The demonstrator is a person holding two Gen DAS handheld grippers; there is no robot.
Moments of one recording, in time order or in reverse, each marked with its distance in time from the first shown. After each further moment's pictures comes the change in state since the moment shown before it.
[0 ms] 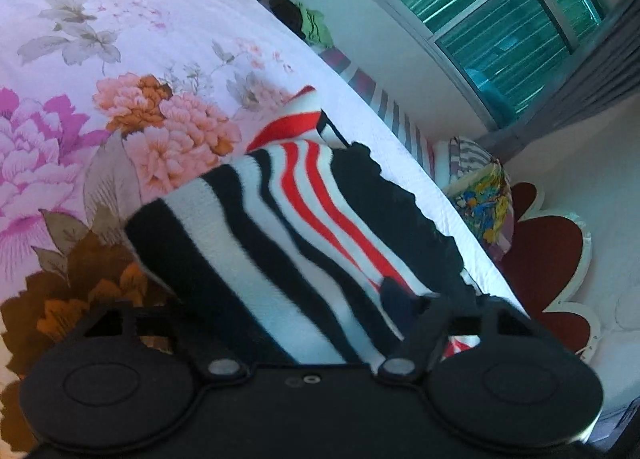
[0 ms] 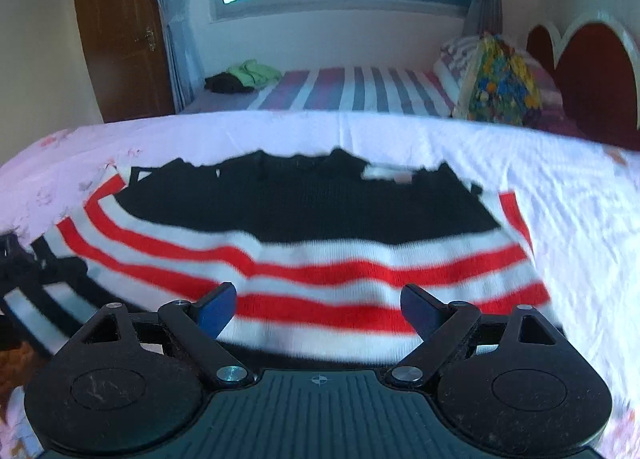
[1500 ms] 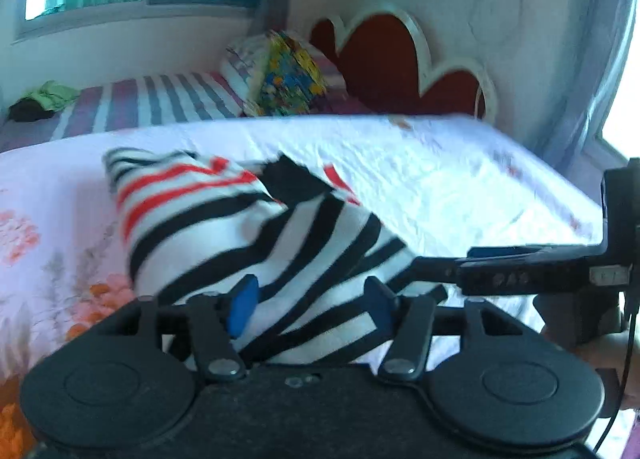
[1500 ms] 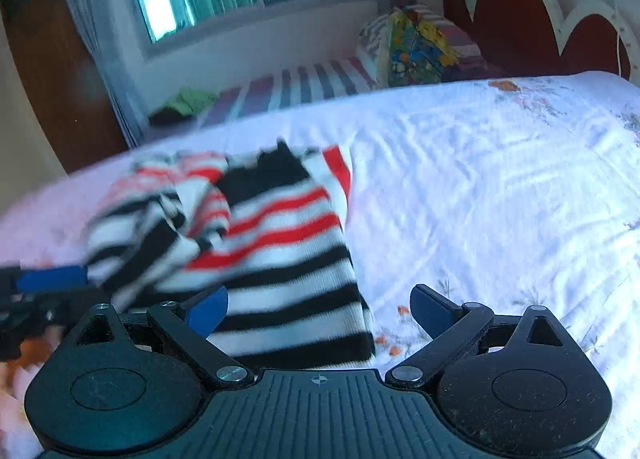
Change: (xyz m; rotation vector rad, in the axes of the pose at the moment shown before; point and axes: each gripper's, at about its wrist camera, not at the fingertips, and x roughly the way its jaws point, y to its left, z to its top) left arm -0.039 -0.165 -0.092 0.867 0.154 -0.278; right arm -0.107 -0.141 -0.042 0.262 -0.013 -0.025
